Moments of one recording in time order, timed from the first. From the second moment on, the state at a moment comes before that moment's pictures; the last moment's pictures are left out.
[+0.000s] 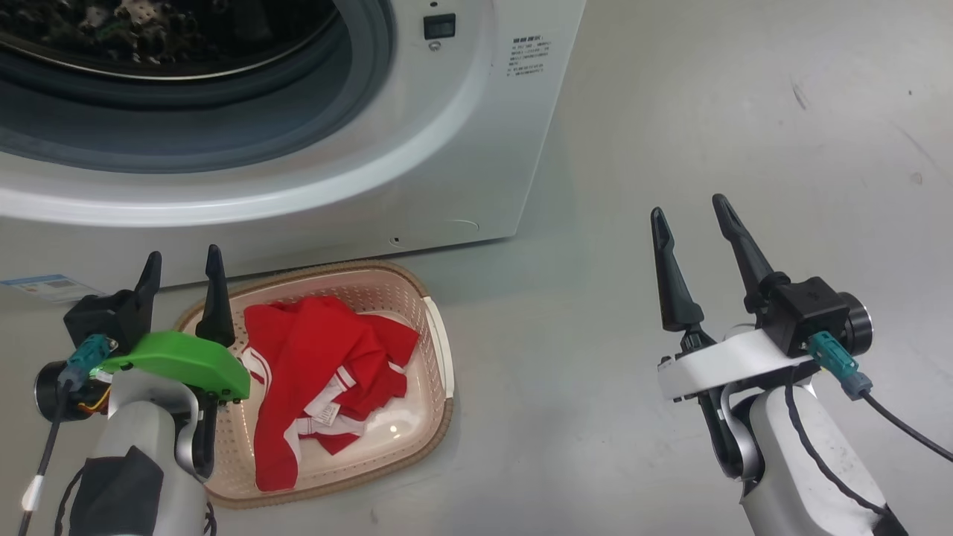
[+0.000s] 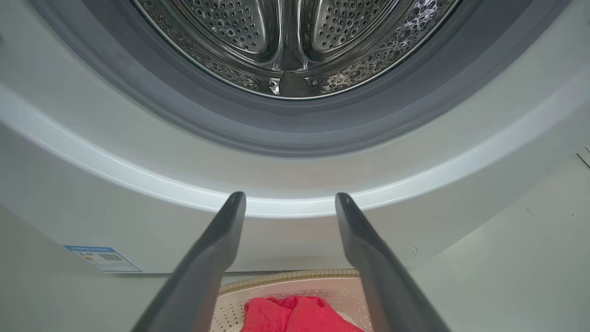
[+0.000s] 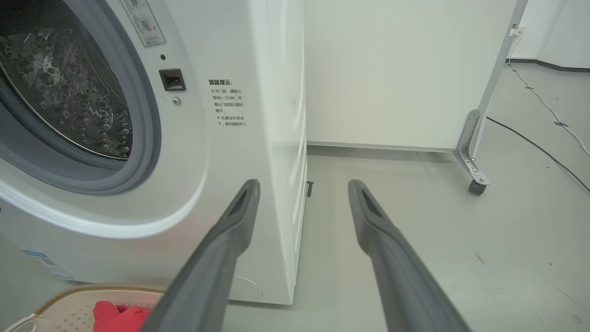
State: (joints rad) left arm -0.44 0.05 0.00 0.65 -0.31 -0.06 -0.25; right arm -0.25 -0.05 0.26 0.16 0.24 -0.04 -0.26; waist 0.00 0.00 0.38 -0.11
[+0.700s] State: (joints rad) left arm -0.21 0.04 -0.03 0.38 -0.23 -0.06 -0.25; right arm -0.10 -0.05 0.24 0.23 0.25 0.00 -0.26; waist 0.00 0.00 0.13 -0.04
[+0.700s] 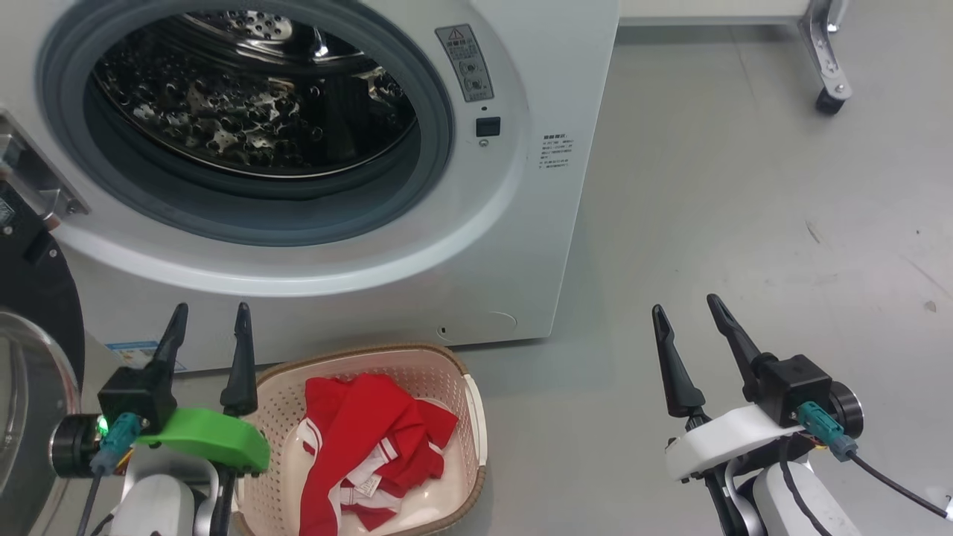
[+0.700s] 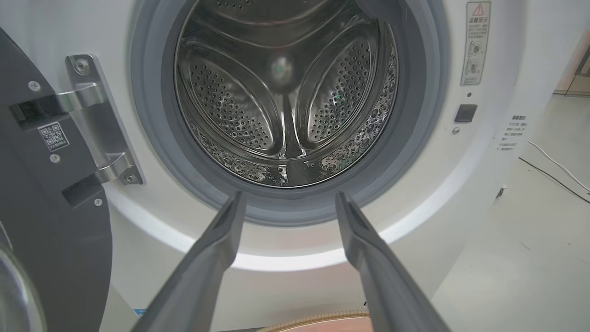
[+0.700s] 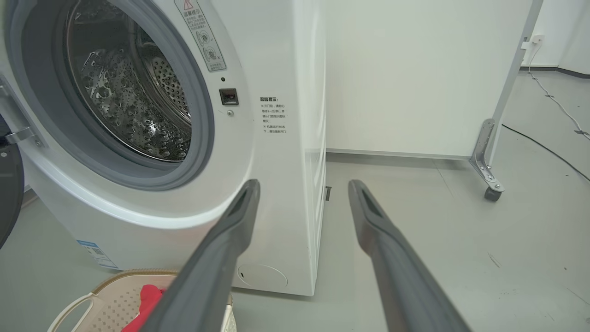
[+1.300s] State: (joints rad) left arm -0.01 0.04 -0.07 0.28 -0.22 -0.04 -0.25; right arm -0.03 -0.05 0.24 0.25 0.25 0.02 -0.26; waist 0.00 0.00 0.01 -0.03
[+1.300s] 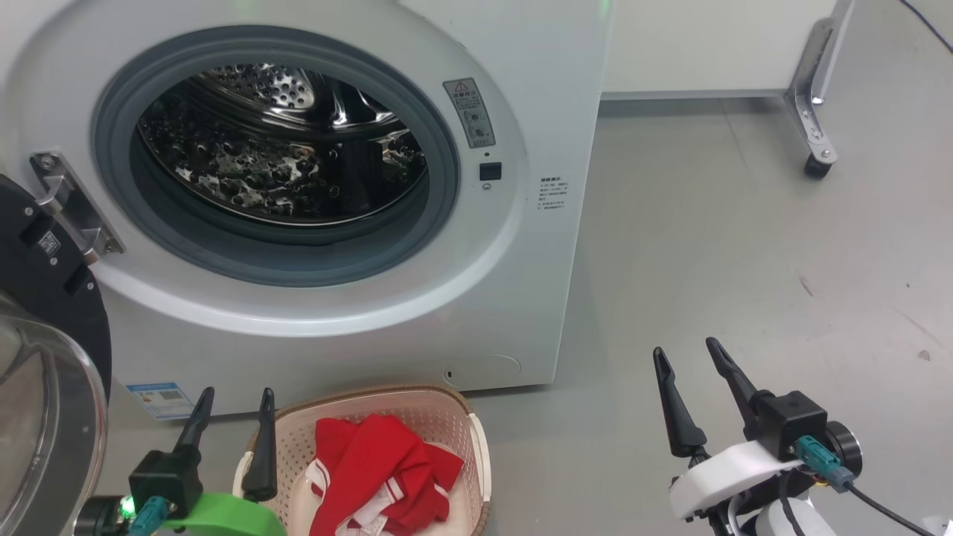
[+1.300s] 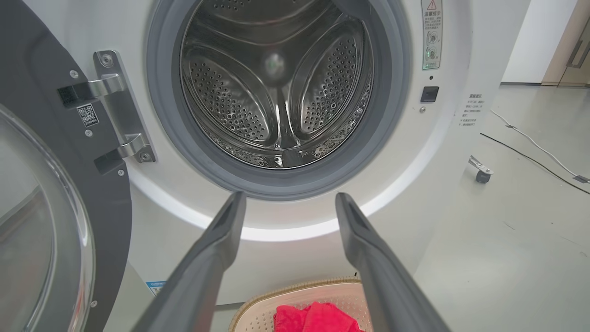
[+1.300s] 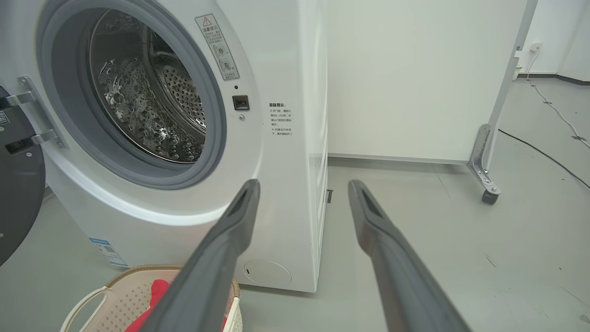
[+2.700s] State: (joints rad) left arm 0.13 0.05 -0.10 0.13 -0.21 0.01 -0.19; right arm 0.01 -0.05 0.22 0.24 0.25 0.03 -0.26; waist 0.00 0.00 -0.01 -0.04
